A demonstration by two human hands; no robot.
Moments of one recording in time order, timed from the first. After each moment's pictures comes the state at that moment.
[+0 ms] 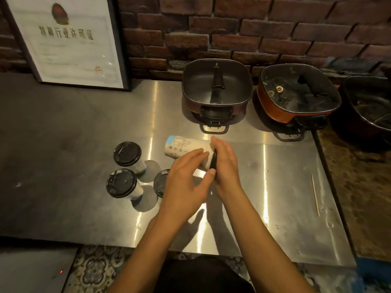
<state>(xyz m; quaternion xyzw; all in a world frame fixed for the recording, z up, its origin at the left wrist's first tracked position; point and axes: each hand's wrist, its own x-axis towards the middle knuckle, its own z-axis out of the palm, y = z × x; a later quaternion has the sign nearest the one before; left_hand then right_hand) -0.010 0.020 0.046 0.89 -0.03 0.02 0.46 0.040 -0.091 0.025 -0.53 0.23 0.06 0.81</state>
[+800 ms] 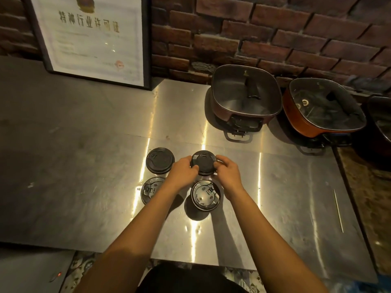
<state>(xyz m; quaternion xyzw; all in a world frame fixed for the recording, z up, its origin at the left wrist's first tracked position) 0.107 0.151 -0.037 0.86 0.08 -0.23 0.45 0.103 0.003 -0.071 -0.73 0.28 0.11 0.62</state>
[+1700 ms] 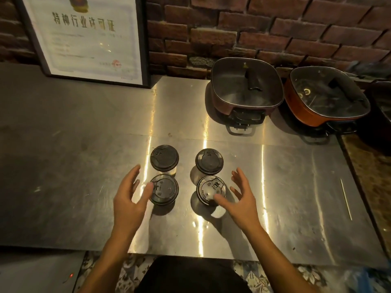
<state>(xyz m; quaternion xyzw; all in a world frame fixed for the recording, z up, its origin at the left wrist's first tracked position) -0.002 0.268 -0.048 0.80 0.15 0.04 0.58 -0.005 -0.017 -0.086 -0.78 0.15 0.05 0.61</state>
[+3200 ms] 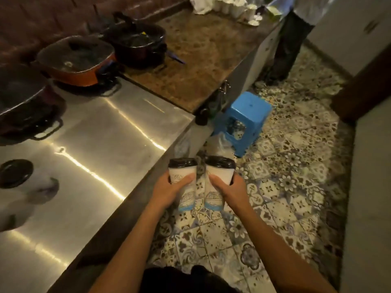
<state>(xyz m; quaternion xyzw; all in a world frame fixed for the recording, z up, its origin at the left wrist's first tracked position) -0.248 -0.023 -0.064 0.69 -0.21 -0.51 0.47 -0.442 -0.114 -0.070 -0.55 0.53 -0.28 0.58</state>
